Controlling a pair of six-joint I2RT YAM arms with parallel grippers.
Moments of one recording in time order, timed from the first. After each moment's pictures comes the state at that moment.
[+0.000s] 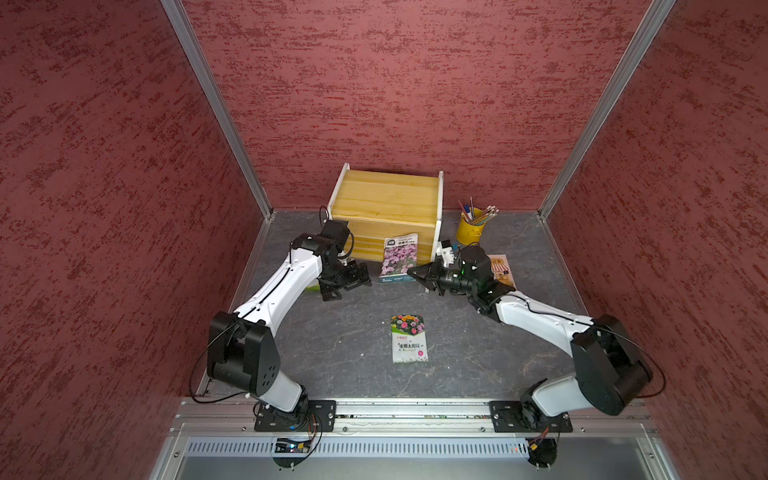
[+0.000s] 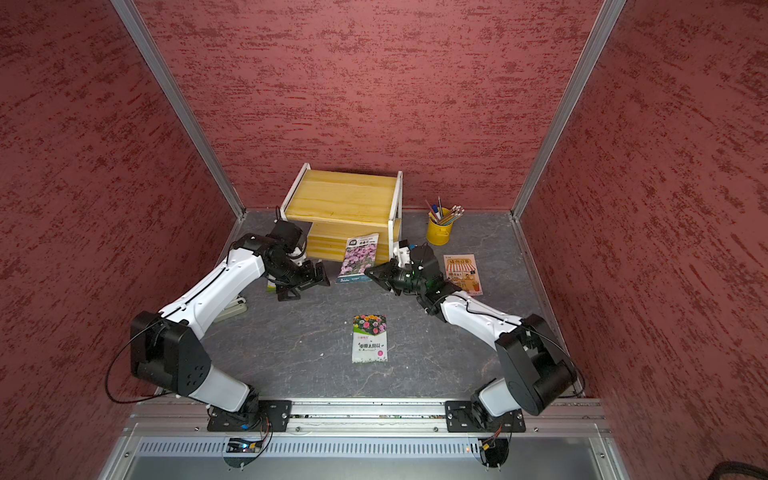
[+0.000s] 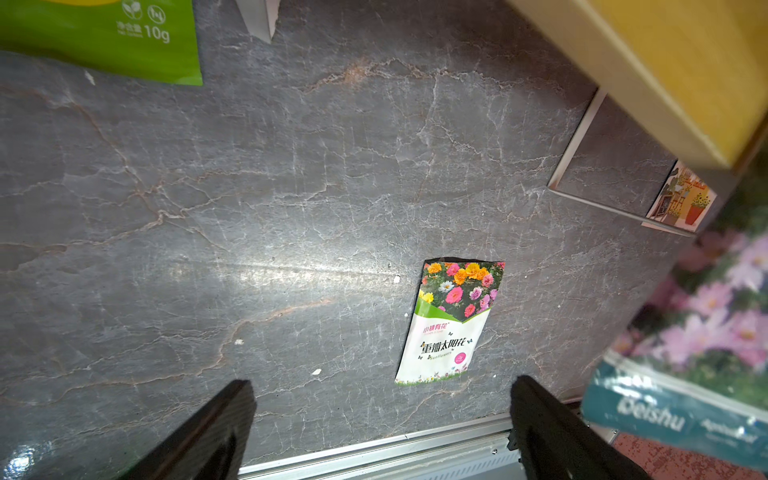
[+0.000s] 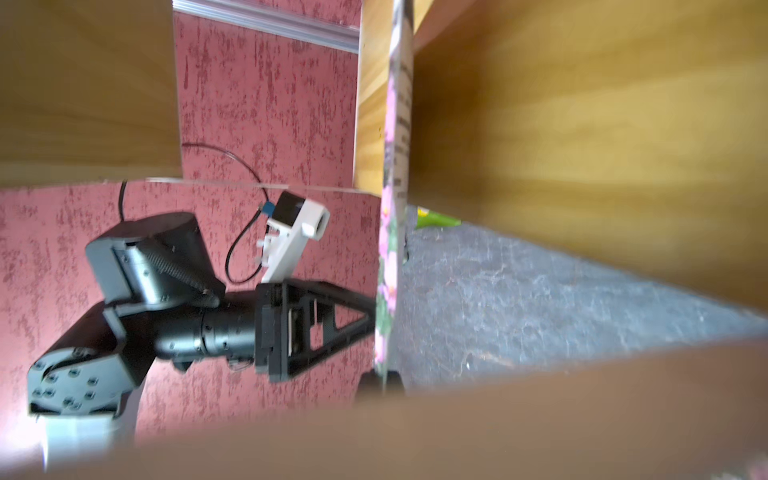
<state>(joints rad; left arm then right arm) -0.30 1.54 1.35 -1.14 0.27 -0.59 0.55 1.44 0.81 0.33 -0.62 1.23</state>
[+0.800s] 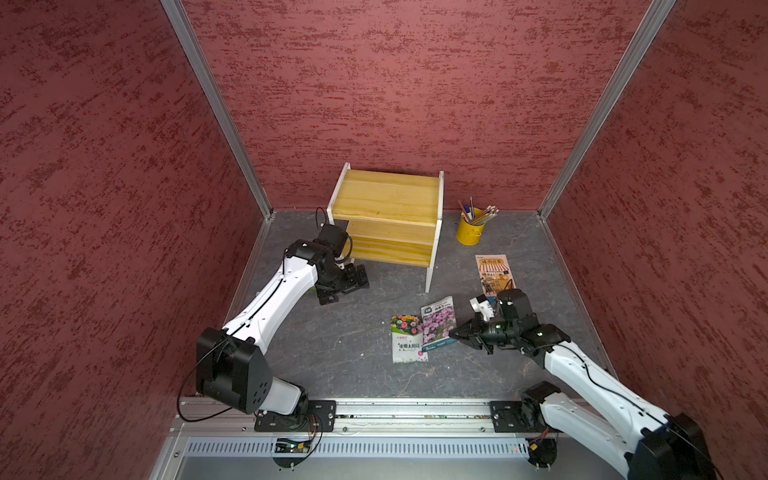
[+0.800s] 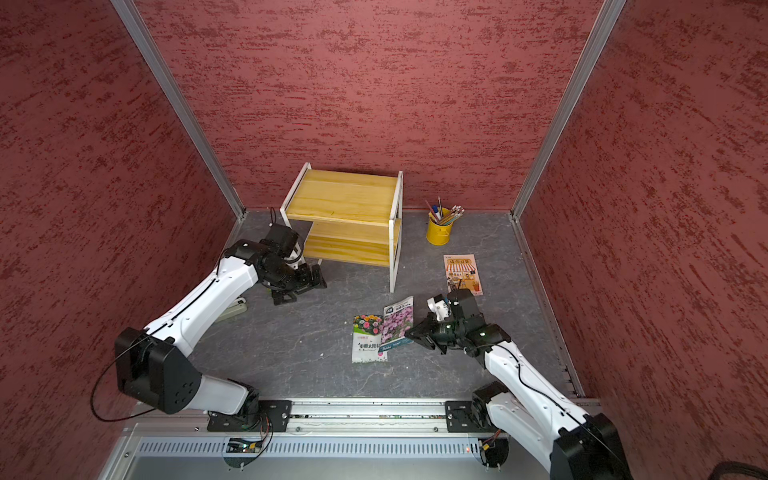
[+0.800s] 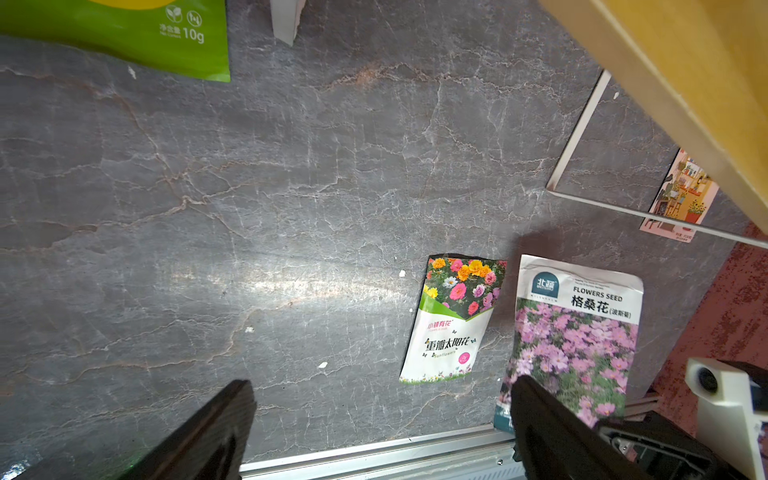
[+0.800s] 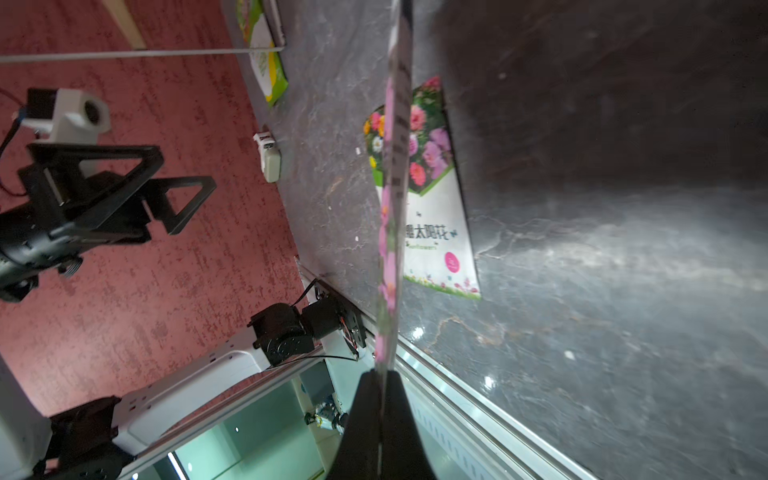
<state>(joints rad) -0.33 1.45 1.30 -1.13 0.22 -0.63 0.35 0.96 0.48 -0.43 -0.77 0.97</state>
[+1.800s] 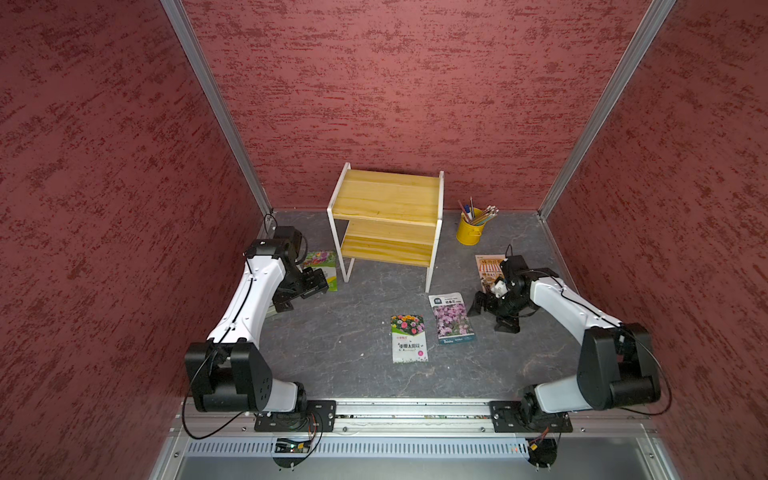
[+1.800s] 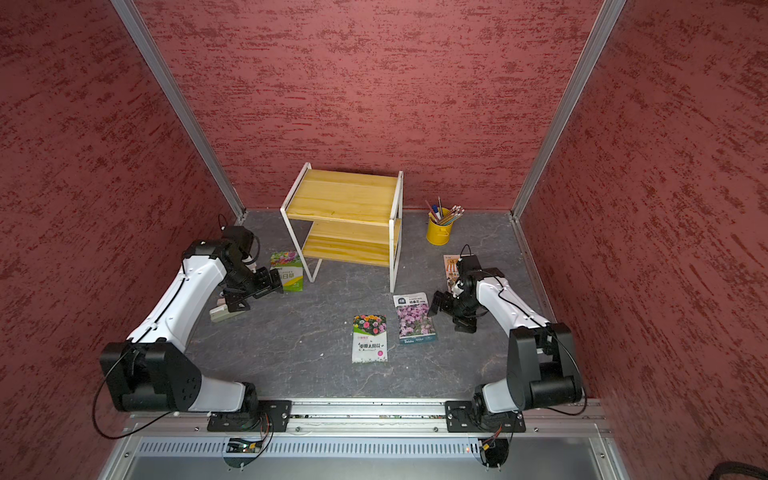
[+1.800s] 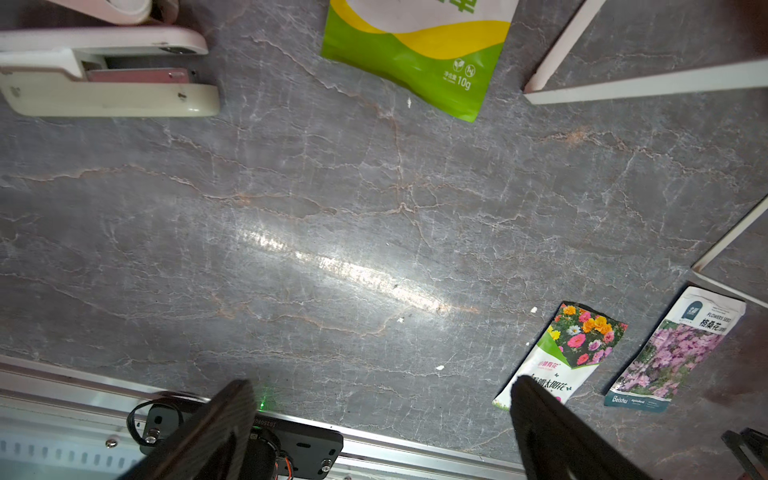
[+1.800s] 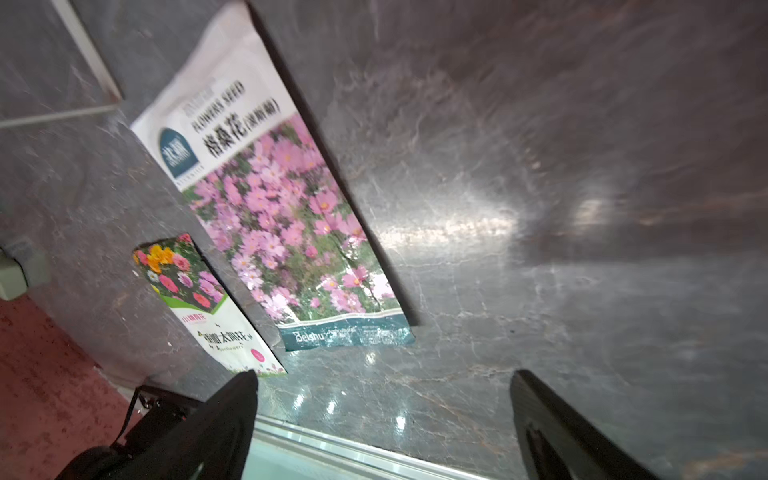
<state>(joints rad) 0.04 1.42 1.30 -1.33 0.09 -0.45 0.10 1.43 0.96 -0.98 -0.38 0.46</state>
